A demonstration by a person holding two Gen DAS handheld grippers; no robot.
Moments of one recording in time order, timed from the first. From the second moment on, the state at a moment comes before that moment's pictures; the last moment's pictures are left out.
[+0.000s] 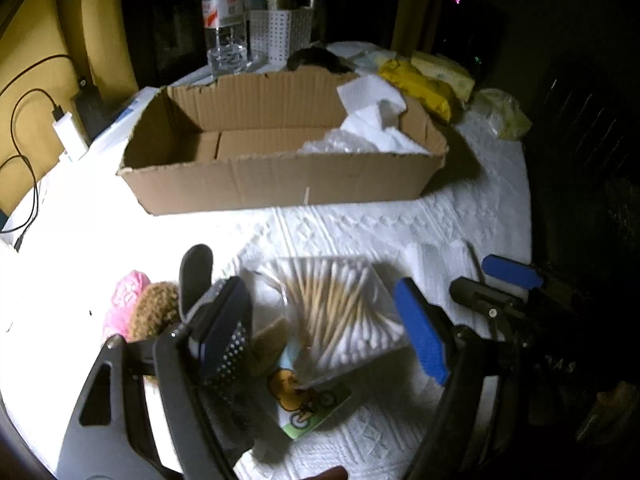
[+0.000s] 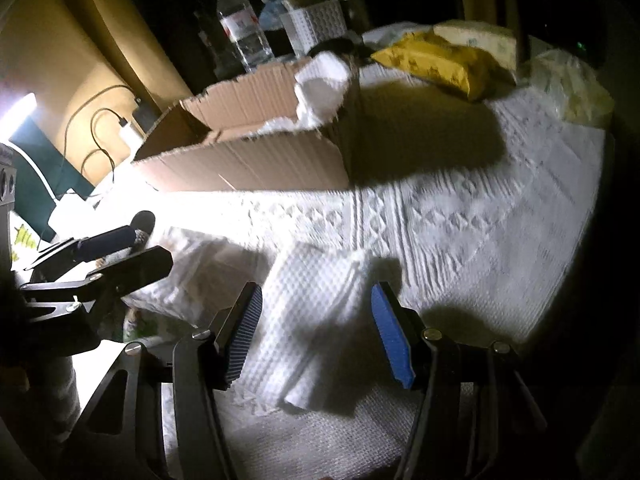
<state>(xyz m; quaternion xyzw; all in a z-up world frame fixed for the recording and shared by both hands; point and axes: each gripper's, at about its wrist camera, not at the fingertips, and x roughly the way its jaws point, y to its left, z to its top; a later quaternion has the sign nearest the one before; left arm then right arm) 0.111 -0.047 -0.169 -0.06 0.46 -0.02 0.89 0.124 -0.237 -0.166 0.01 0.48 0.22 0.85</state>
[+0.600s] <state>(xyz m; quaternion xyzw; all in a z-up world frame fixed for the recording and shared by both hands) 0.122 -0.061 -0.190 -0.03 0.48 -0.03 0.88 0.117 -0.222 -0.180 -0.06 0.47 0.19 0.86</state>
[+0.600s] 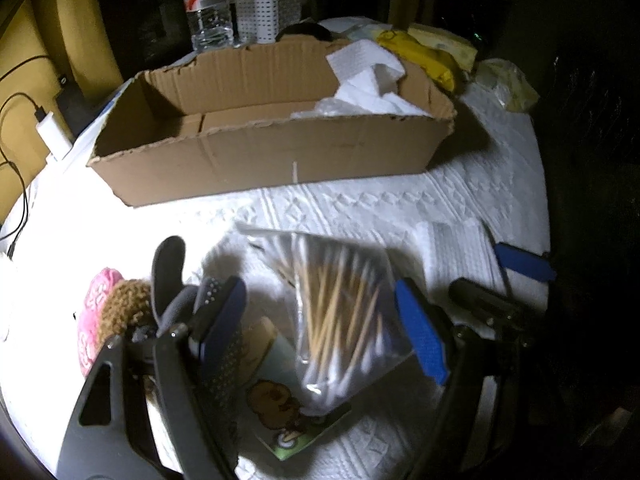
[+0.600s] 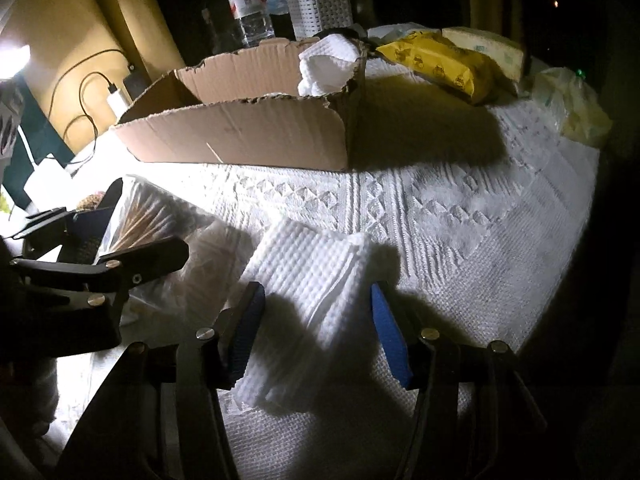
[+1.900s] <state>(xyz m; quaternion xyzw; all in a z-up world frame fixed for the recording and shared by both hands) 0.095 -0.044 -0.126 -0.05 0.39 -0.06 0.92 0.103 -0.235 -0.110 -0.02 0.40 0.23 0.89</state>
